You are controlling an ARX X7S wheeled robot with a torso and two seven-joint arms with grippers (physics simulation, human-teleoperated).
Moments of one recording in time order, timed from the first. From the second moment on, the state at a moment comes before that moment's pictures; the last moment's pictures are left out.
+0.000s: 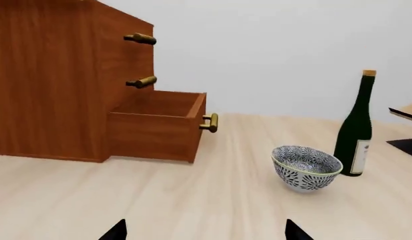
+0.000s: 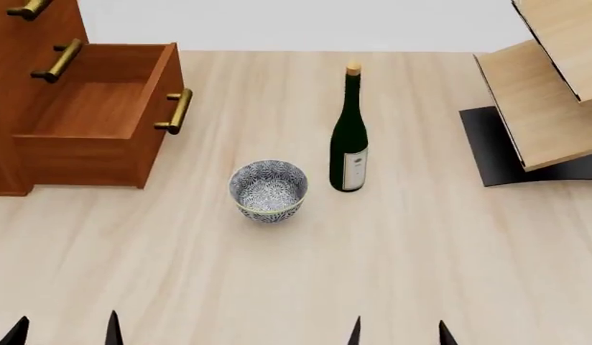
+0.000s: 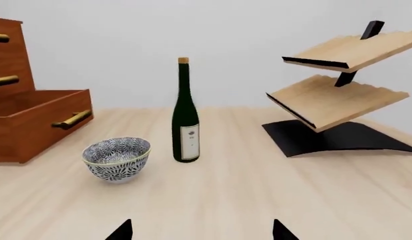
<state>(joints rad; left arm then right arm) 0.01 -0.06 0.05 0.03 -0.10 0.06 -0.12 0.01 0.07 -0.07 -0.04 0.07 0.00 0.09</state>
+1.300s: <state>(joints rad) -0.82 -0.47 -0.08 0.80 -1.81 -1.29 -1.41 0.35 0.21 -0.04 -0.70 0.30 0.89 0.19</state>
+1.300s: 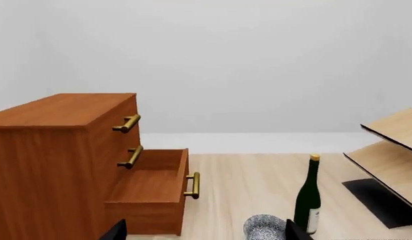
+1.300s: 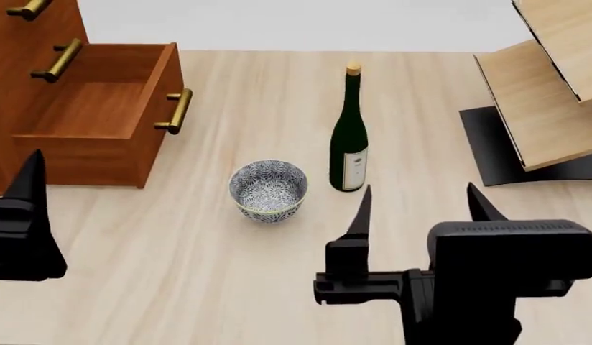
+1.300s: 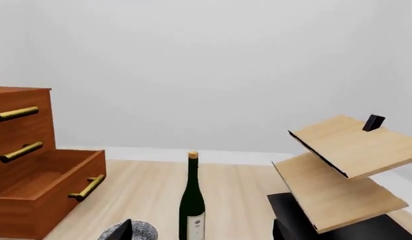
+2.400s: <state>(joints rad) -0.56 -0.71 -0.96 0.53 -1.30 -1.02 -1.05 0.38 0.23 -0.05 -0.63 0.30 0.81 0.22</state>
